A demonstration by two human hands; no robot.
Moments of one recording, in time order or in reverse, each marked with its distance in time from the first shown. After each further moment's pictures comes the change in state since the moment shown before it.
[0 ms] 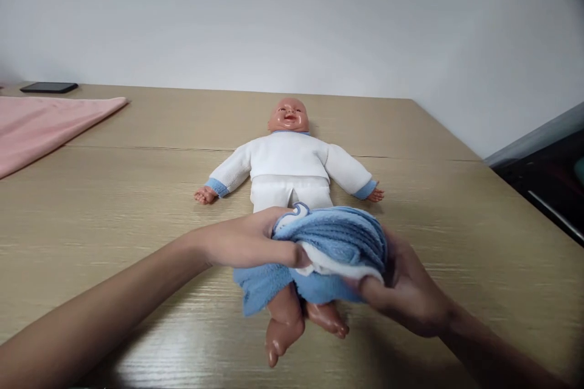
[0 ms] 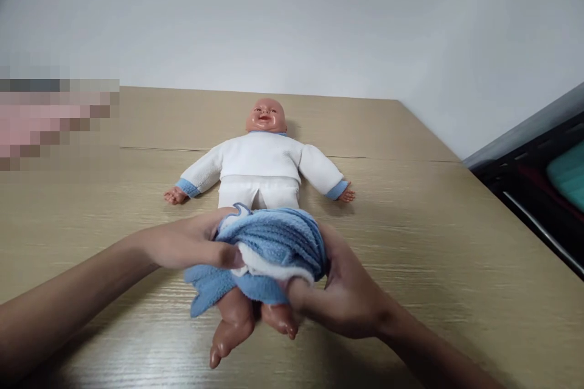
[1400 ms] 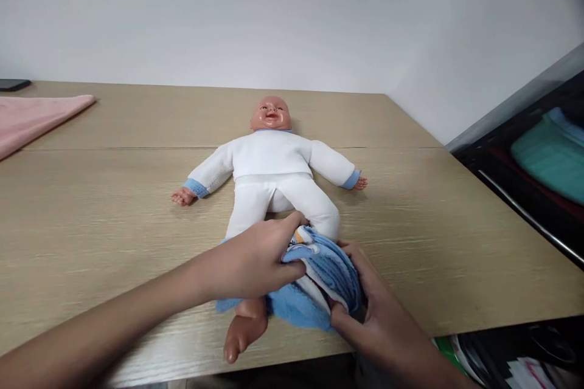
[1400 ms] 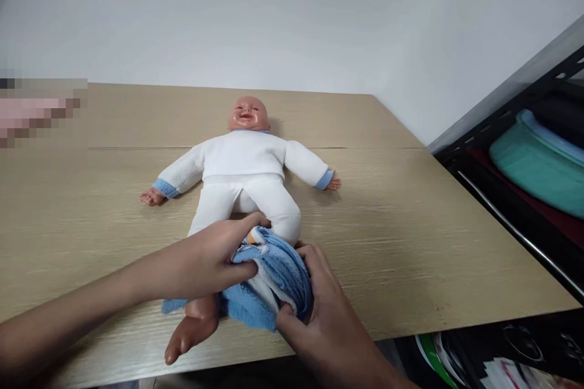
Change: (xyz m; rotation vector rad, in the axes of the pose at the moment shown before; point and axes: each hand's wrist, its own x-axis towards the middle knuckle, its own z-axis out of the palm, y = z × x) left_hand 0.000 -0.022 0.037 0.630 0.131 0.066; right_hand -0.066 0.027 0.049 -0.319 0.302 0.212
